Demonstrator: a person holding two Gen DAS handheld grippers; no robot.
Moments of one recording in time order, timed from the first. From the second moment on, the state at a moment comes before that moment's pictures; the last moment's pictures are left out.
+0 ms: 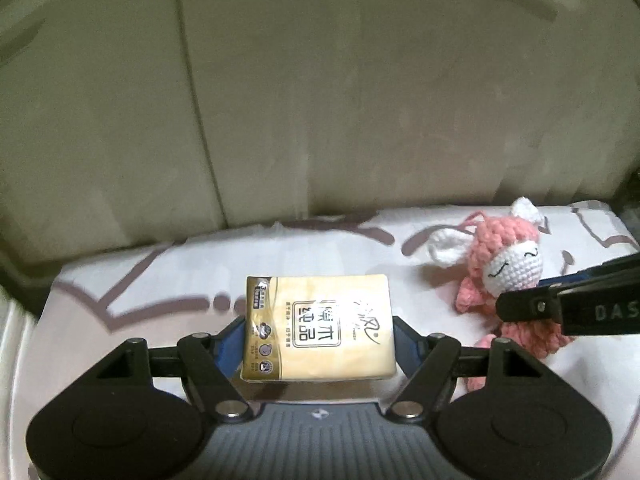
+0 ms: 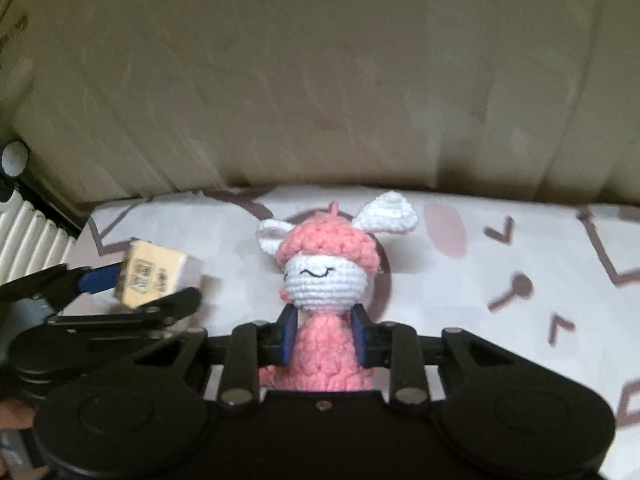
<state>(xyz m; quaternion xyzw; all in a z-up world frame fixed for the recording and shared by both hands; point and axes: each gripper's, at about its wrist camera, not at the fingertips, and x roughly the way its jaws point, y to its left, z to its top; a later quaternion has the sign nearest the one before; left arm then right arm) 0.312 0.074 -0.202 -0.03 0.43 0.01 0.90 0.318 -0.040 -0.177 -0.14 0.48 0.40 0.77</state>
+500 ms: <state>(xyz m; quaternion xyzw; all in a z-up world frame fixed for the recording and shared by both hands) 0.235 0.048 -0.134 -0.04 0.42 0.01 0.91 0.267 -0.094 -0.129 -0.15 0.47 0.38 0.78</state>
